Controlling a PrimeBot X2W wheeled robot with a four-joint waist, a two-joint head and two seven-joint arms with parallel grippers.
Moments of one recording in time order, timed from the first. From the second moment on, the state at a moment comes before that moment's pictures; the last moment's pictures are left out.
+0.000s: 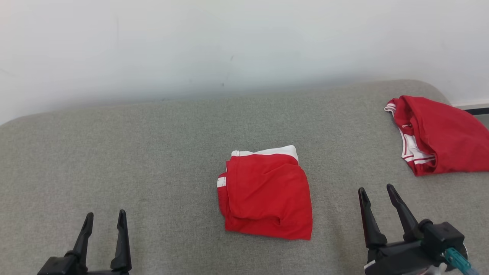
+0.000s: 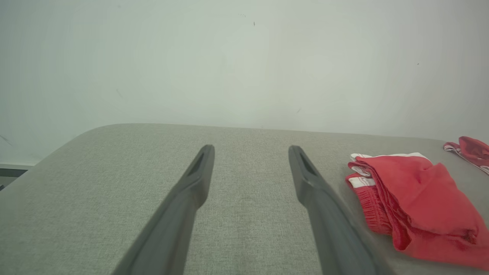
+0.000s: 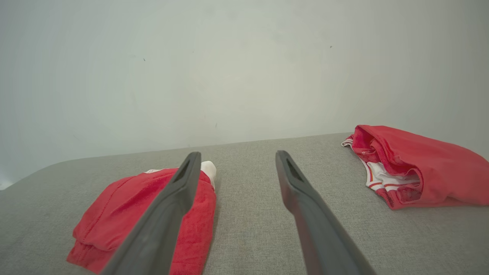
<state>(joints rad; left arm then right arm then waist) -0.01 0.05 0.10 0.15 -0.14 -0.12 -0.26 -0.10 -0.16 0.14 0.23 0.29 0.13 -0.26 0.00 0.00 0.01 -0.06</state>
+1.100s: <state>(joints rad) 0.07 0.09 0.10 0.07 -0.18 -0.13 -0.26 0.00 -0.15 0.09 0.19 0.27 0.13 -0.26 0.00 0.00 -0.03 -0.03</state>
